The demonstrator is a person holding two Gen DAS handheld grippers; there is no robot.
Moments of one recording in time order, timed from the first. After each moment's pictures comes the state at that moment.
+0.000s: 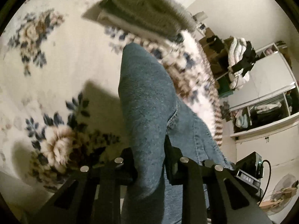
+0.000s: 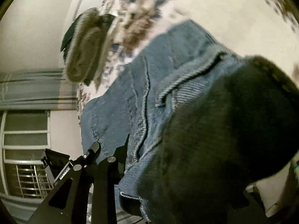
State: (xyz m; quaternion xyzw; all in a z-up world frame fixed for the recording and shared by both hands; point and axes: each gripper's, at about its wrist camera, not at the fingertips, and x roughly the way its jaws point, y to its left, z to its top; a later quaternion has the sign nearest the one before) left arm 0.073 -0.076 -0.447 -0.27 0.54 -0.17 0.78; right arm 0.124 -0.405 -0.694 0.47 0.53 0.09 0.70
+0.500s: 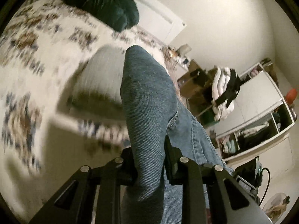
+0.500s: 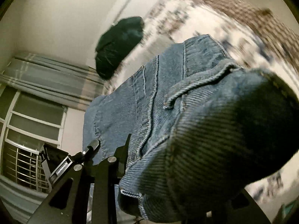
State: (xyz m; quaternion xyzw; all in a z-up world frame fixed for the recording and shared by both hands) left arm 0.263 -0.033 -0.296 -0.29 0.43 -0.18 0.83; right arm 0.314 -0.377 -0.510 0.42 0.44 0.14 0.78
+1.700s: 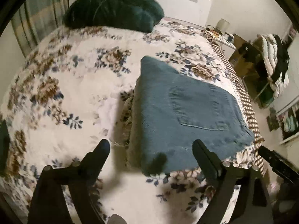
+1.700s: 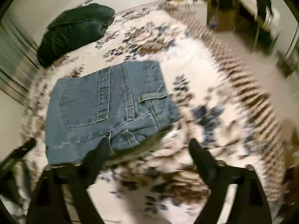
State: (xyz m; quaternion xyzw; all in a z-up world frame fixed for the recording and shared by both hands) left arm 0.403 -0.016 -0.317 -0.05 0.51 -0.04 0.86; right arm 0.526 -0.314 -0.497 0.11 0.53 -0.08 0.84
